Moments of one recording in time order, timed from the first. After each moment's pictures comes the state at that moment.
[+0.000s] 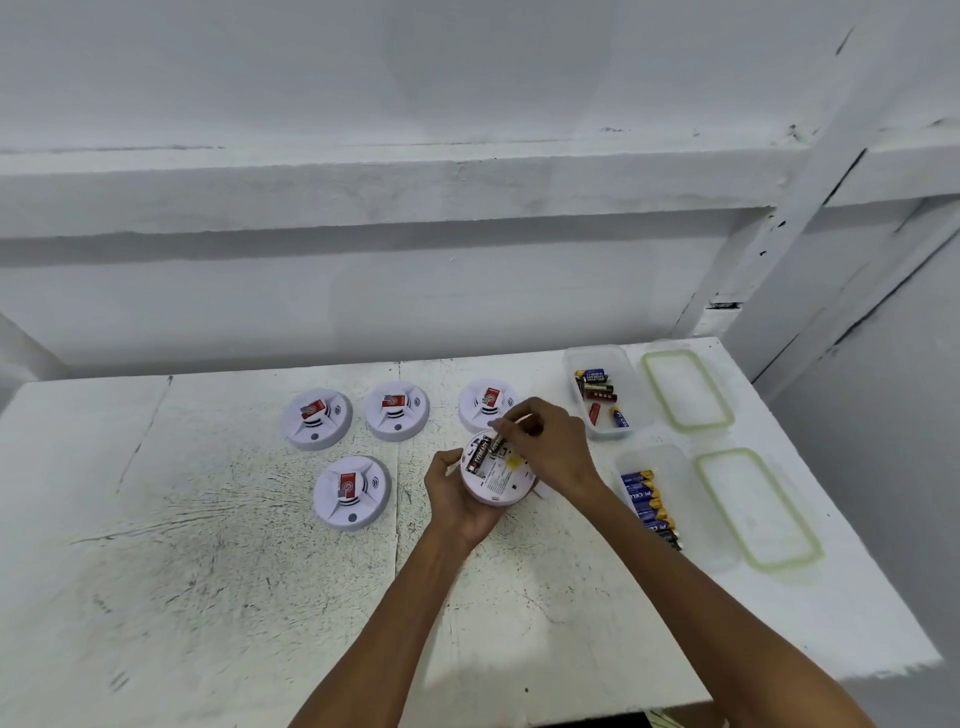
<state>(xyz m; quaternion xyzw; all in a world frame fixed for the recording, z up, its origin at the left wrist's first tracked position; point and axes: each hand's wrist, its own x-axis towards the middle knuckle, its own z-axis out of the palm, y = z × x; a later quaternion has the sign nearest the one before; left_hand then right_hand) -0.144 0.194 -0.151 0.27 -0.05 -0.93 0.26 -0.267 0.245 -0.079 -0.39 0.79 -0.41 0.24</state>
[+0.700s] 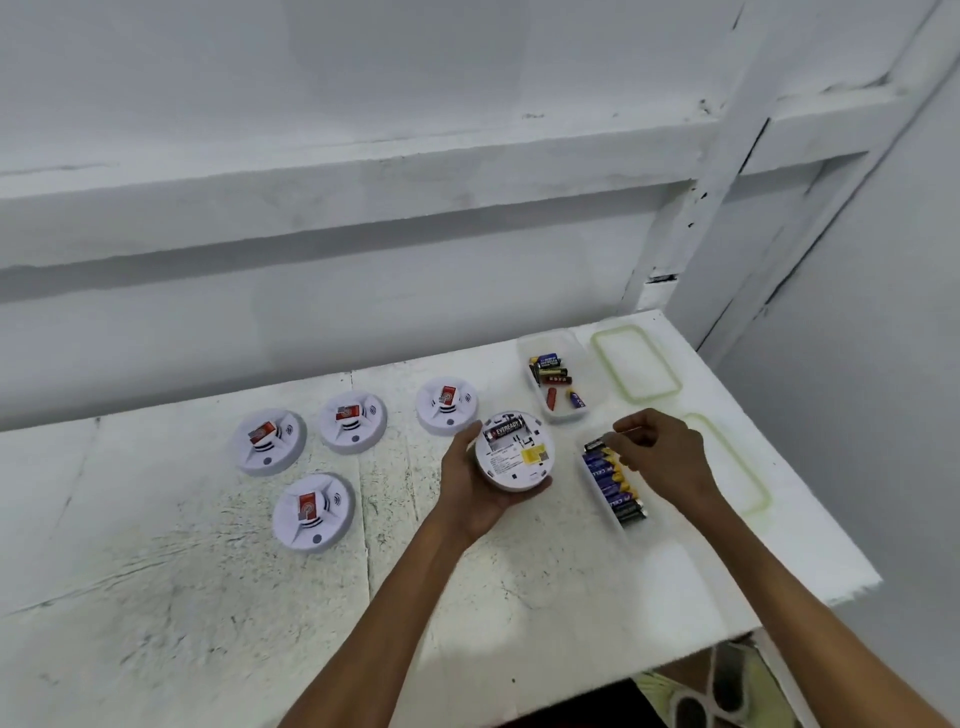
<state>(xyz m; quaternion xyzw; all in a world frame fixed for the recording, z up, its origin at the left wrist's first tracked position) -0.177 0.211 -0.121 0.27 -0.17 -0.94 0.12 -0.353 0.374 -0.068 -0.23 0.85 -0.42 0.19</state>
